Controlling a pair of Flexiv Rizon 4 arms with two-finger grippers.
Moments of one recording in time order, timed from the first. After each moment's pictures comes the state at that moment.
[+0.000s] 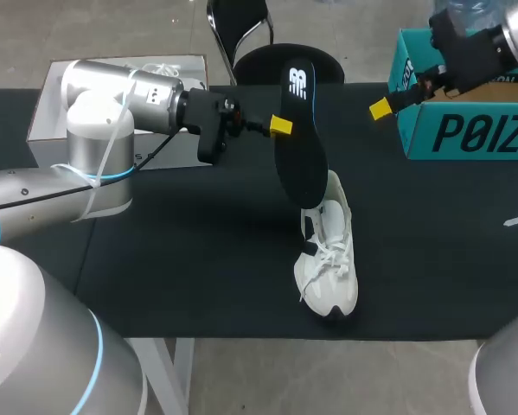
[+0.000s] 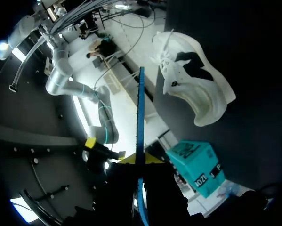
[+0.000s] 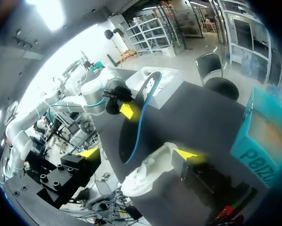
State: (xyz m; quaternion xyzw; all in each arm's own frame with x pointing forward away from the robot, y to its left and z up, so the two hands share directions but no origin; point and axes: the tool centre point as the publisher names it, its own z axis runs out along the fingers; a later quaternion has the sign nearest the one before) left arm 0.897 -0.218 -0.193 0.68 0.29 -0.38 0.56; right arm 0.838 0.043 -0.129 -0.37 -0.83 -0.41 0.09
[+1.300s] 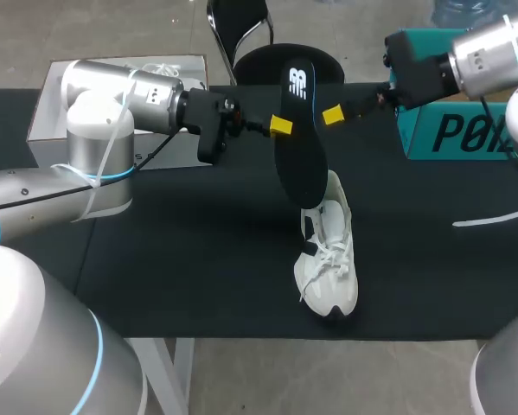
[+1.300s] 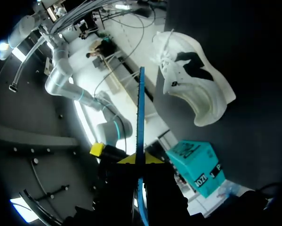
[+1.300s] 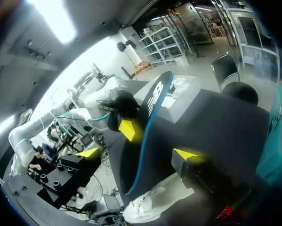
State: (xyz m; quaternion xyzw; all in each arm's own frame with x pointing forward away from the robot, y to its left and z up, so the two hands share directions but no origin) left arm 0.897 -0.218 -0.193 0.68 0.29 -0.38 0.56; right arm 0.873 0.114 -0.170 -0.34 -0.80 -0.48 0.14
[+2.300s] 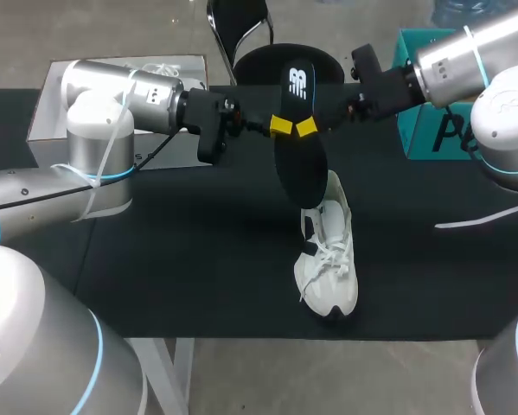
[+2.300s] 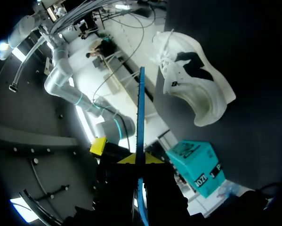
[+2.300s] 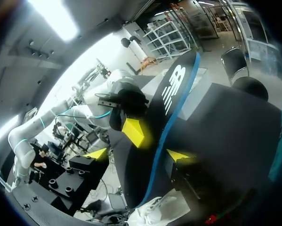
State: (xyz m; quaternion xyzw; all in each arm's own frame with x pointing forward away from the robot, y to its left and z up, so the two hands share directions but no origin) left arm 0.897 -0.218 -0.193 0.68 0.29 -0.38 0.56; right arm 0.866 0.157 -0.192 -0.33 -0.80 -0.47 0.17
